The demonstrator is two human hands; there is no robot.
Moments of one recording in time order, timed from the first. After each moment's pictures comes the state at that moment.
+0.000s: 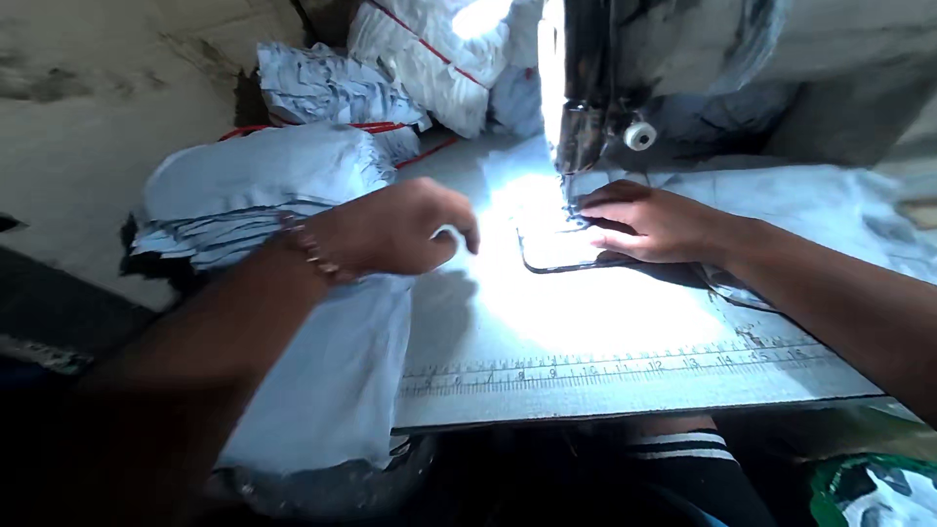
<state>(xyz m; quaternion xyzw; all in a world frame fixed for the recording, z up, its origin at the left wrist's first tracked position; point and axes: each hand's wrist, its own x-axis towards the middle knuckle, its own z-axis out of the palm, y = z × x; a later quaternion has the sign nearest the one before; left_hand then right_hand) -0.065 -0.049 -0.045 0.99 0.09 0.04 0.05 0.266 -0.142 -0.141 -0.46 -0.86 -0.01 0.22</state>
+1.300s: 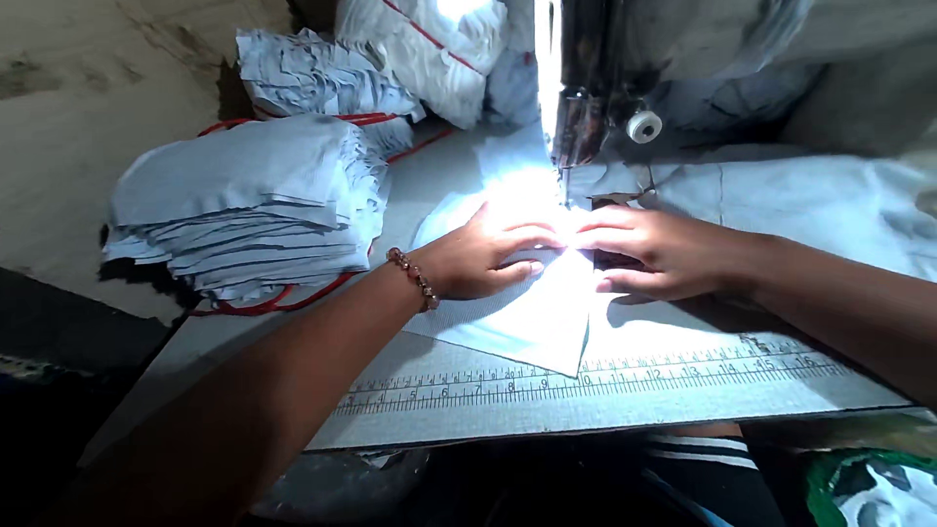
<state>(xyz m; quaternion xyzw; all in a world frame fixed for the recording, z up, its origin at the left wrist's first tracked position) -0.010 -0.056 -0.120 0.98 0.07 0.10 0.15 0.250 -0.161 -0.142 -0.34 -0.90 0.02 0.26</state>
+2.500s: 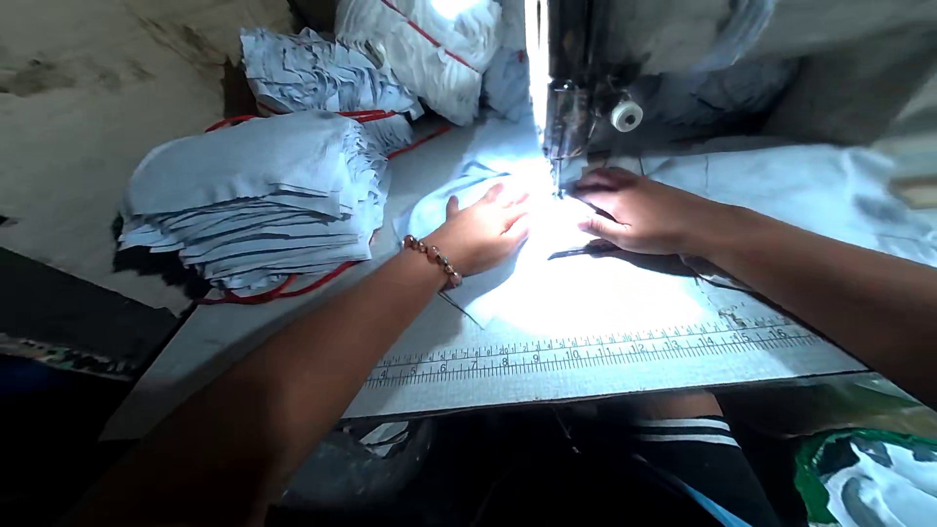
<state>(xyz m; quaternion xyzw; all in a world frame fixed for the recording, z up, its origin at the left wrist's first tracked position) 0.013 -0.072 -0.103 0.93 0.34 -0.05 0.14 0.252 -0.151 -0.133 -0.53 -0.83 0.03 0.17</state>
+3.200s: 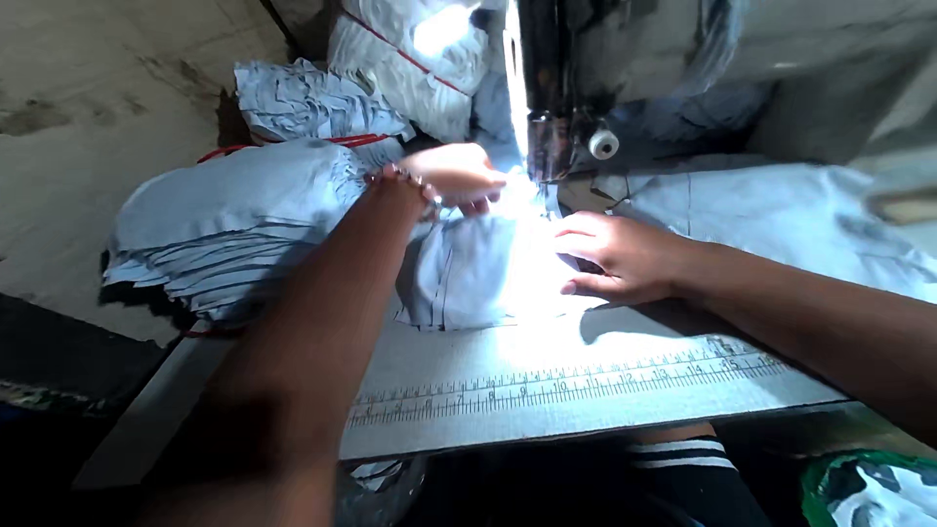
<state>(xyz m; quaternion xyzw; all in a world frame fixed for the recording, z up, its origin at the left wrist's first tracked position) 0.046 -0.031 -0.029 0.87 0.45 -0.05 0.21 0.241 -0.157 -0.146 -0.38 -0.88 -0.03 0.26</state>
